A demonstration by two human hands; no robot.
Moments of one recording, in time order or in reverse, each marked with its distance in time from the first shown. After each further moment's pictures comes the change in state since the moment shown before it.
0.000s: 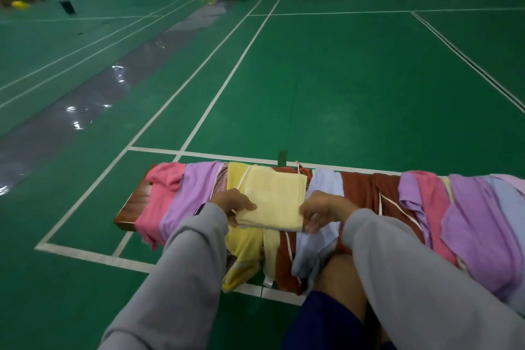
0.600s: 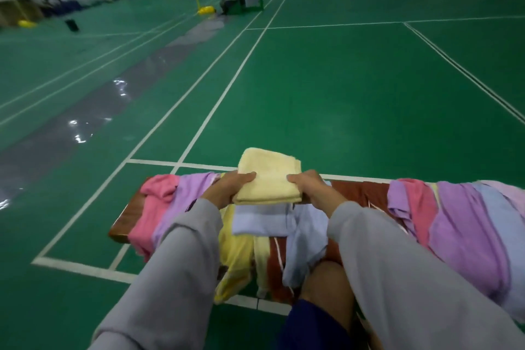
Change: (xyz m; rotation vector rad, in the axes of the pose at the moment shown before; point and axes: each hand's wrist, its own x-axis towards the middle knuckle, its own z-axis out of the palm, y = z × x) left_hand 0.002 0.050 -0.006 -0.513 0.073 0.318; right_hand 0.007 -0.043 -0.024 0.429 0.290 -0.218
